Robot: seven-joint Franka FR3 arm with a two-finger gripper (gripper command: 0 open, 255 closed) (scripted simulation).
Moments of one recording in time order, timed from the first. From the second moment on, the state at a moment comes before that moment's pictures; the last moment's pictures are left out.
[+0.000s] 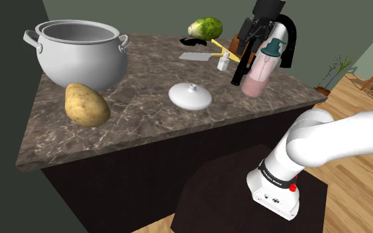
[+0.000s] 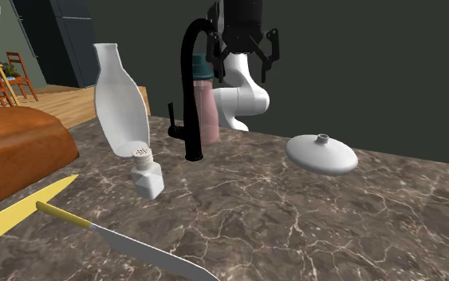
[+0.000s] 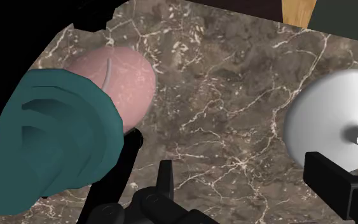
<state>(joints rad) -0.02 -0.80 -0.06 -2.26 -0.02 1.53 0.11</state>
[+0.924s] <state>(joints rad) -0.15 -0.43 -0.17 -2.05 -0.04 1.64 -0.14</state>
